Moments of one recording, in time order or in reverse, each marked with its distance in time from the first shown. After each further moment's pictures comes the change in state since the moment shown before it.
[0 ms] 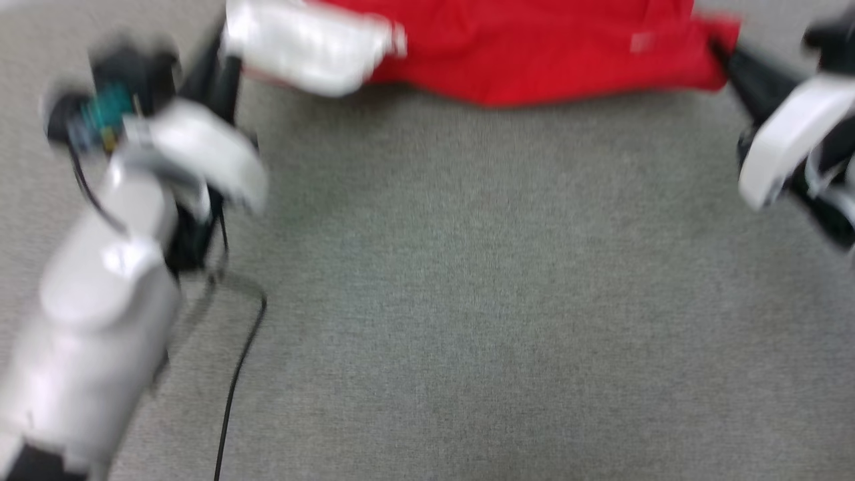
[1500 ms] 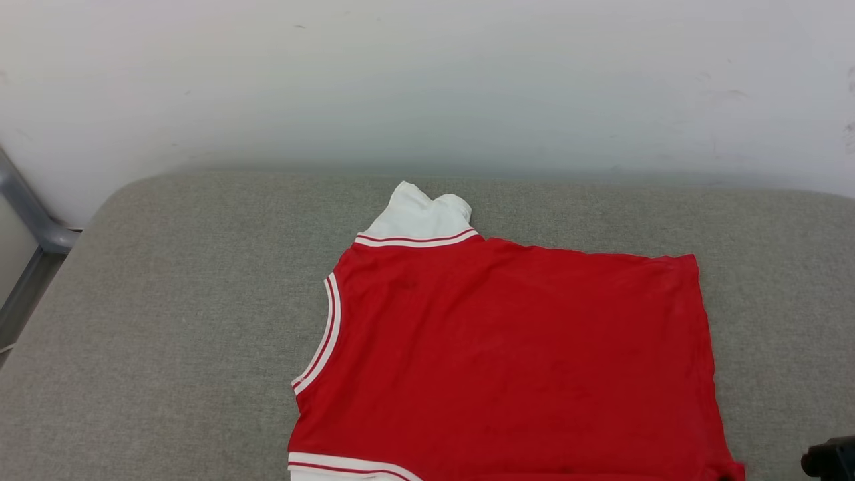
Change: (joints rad) left arm 1.101 0.153 -0.093 -0.544 -0.293 0.188 0.186; right arm 1.120 -0.236 -0.301 -0.486 0.093 0.000 0.156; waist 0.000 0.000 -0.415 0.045
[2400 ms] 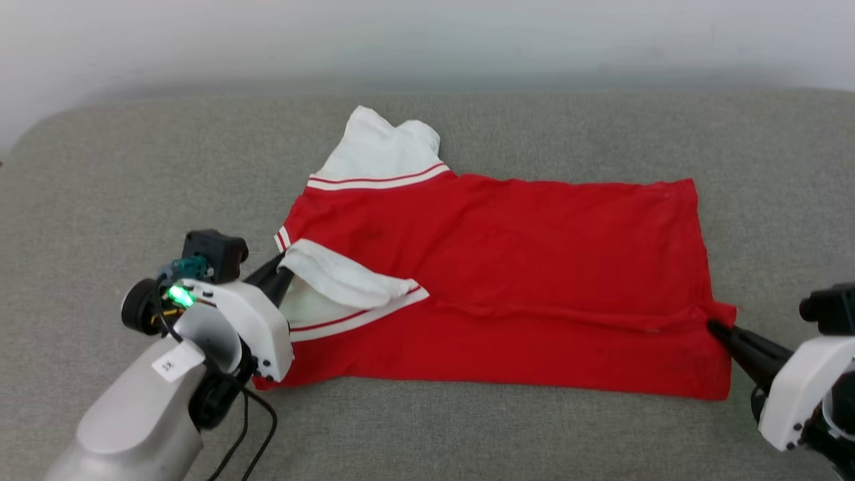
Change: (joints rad) left arm -0.713 -0.090 -0.005 0.413 0.145 -0.211 0.053; right arm -0.222 0.133 -0.252 -0.058 -0.098 0.000 0.208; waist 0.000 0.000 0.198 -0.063
